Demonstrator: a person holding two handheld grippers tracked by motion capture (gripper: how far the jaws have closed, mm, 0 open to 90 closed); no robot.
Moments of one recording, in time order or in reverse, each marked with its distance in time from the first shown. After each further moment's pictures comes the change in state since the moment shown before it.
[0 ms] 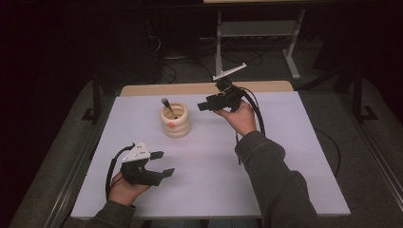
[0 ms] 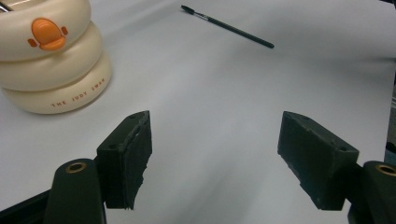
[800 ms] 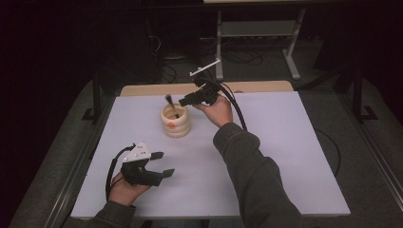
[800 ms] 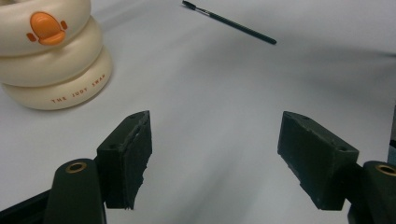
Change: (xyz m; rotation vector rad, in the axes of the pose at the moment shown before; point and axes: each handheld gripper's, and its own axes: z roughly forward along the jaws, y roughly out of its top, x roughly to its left) left arm 0.000 -0.001 0.001 0.011 0.006 -0.001; right arm 0.008 0.037 0.060 0.034 0.057 -0.014
